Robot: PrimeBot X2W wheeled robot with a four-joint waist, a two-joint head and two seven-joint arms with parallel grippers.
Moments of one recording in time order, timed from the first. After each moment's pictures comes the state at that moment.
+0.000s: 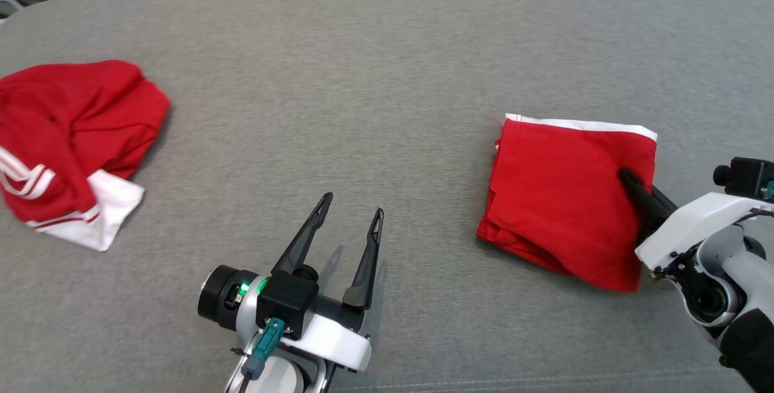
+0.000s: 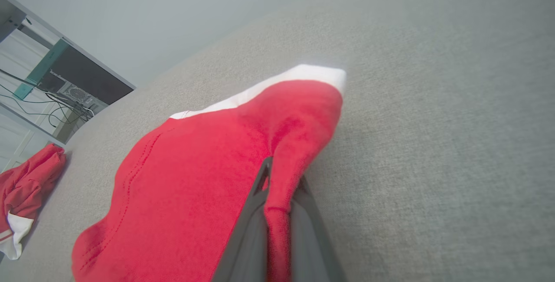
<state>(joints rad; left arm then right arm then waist) -0.18 0.05 -0.45 0.13 -0.15 0.13 -0.25 -0.65 -0.49 0.82 0.66 1.33 0.13 -0.16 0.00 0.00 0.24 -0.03</state>
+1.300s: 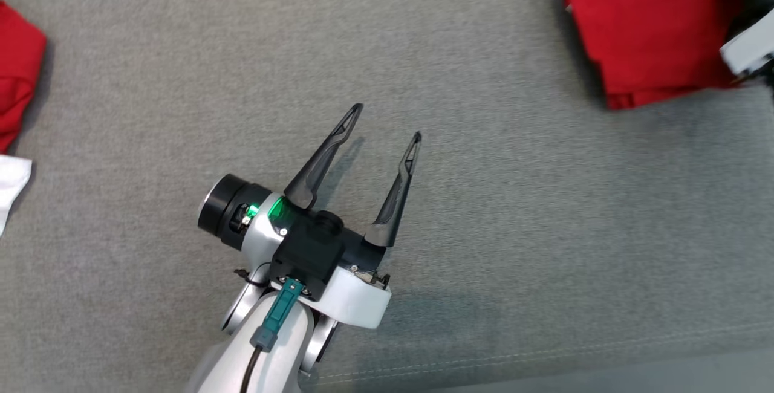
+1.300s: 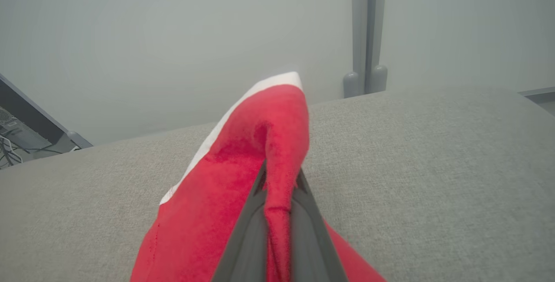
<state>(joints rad) -0.36 0.05 -0.46 0.03 -0.02 0.07 -0.26 -1.18 -0.56 0.99 0.80 1.34 0.13 -0.24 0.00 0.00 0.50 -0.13</state>
